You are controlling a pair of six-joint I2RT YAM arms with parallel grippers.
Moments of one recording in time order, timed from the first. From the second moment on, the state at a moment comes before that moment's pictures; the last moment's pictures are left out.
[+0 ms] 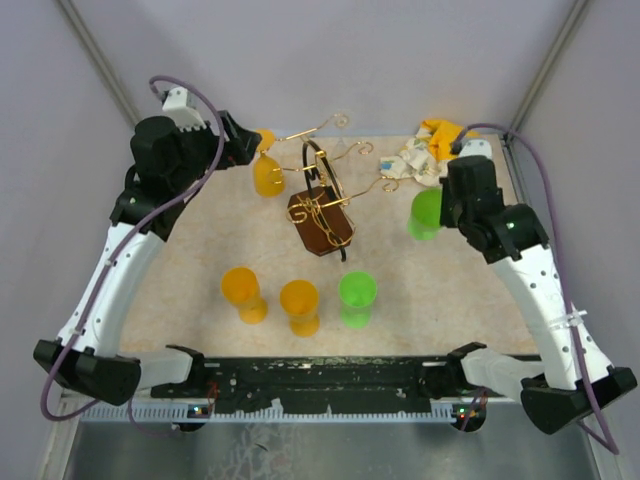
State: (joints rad) left arm -0.31 1.24 1.42 -0.30 0.08 -0.34; right arm 0.38 1.09 1.33 -0.99 0.37 0.23
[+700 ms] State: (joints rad) left arm -0.18 1.25 1.45 -0.19 0.24 -1.14; right arm 0.66 1.14 1.32 0.05 0.57 -0.29
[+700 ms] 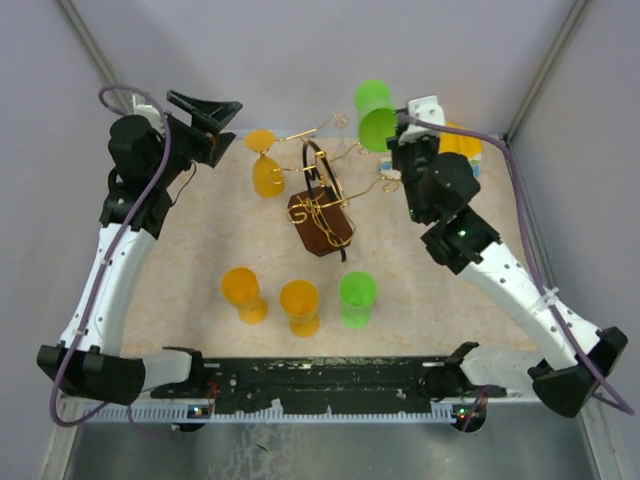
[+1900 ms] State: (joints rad) left arm -0.09 1.10 1.13 0.04 0.31 -1.55; right arm 1.13 1.60 1.24 0.84 0.49 -0.70
